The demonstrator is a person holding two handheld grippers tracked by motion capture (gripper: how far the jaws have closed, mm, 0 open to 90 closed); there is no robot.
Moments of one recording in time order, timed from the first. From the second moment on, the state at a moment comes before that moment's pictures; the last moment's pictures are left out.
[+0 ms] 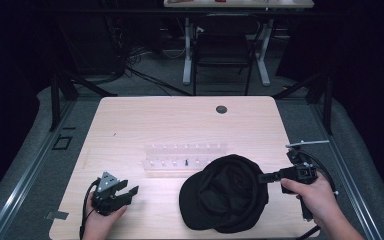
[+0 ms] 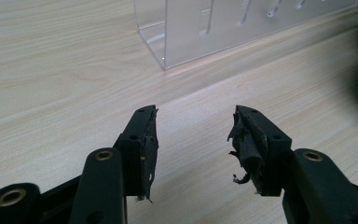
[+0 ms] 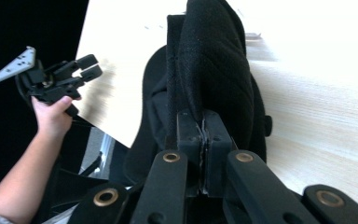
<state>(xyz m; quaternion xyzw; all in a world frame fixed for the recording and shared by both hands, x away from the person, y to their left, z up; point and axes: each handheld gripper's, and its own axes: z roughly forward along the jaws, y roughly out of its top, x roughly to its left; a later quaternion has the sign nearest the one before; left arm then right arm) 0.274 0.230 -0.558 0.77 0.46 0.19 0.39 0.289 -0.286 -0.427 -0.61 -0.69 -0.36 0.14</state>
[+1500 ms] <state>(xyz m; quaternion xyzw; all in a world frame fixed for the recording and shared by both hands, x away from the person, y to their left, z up) 0.274 0.230 -0.558 0.77 0.46 0.19 0.39 0.285 -0.293 -0.349 -0.56 -0.66 -0.48 0.17</state>
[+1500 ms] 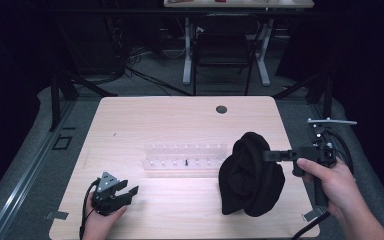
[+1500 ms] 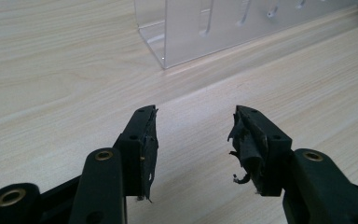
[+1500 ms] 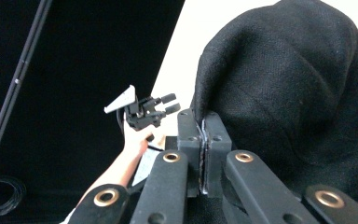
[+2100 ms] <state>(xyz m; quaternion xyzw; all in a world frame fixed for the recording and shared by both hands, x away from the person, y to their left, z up) 0.274 0.231 -0.558 0.77 0.47 0.19 0.39 0.297 -0.292 -0.318 -0.55 -0.64 -0.51 0.16</state>
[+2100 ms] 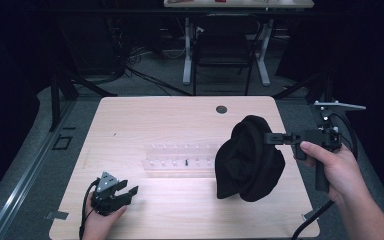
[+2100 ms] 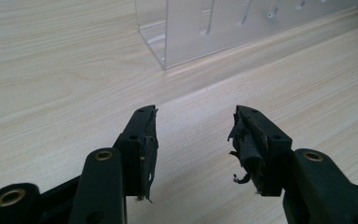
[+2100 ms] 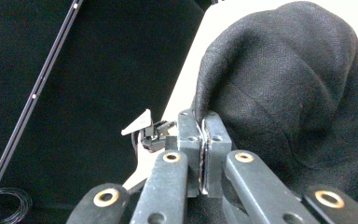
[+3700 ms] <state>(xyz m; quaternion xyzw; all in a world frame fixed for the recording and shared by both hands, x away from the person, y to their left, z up) 0.276 0.232 -0.558 0.77 0.46 0.18 0.39 0.345 -0.240 -0.291 -0.53 -0.64 -0.54 0.13</state>
